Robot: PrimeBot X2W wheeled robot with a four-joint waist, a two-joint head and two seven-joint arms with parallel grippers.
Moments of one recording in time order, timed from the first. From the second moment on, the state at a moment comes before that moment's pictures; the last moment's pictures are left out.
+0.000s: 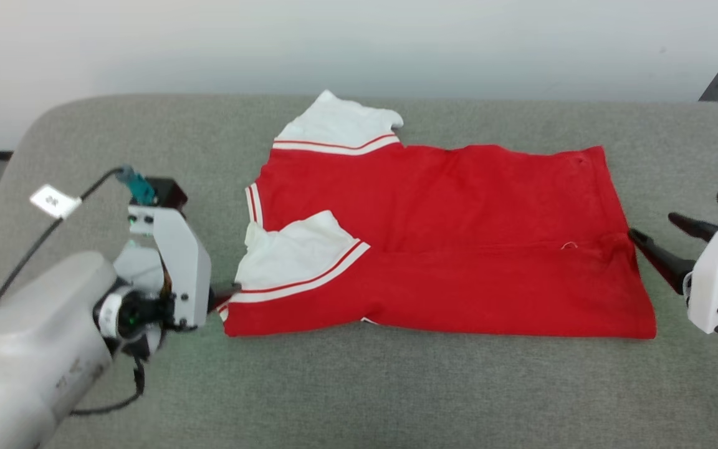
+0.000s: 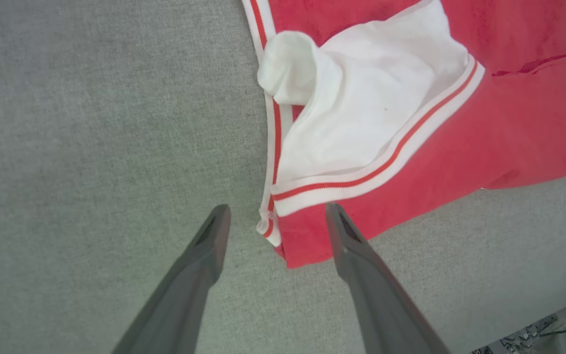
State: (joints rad) left arm -0.98 0.67 -1.17 0.57 -1.40 0.04 0.55; right arm -0.67 -0.74 0.71 0.40 0.90 0.13 0.28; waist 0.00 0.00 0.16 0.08
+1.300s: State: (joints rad) left arm -0.94 0.59 -1.19 0.75 -1.41 0.02 0.55; right arm -0.24 -0.37 0.09 0.12 0.53 0.13 0.47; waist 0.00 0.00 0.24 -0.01
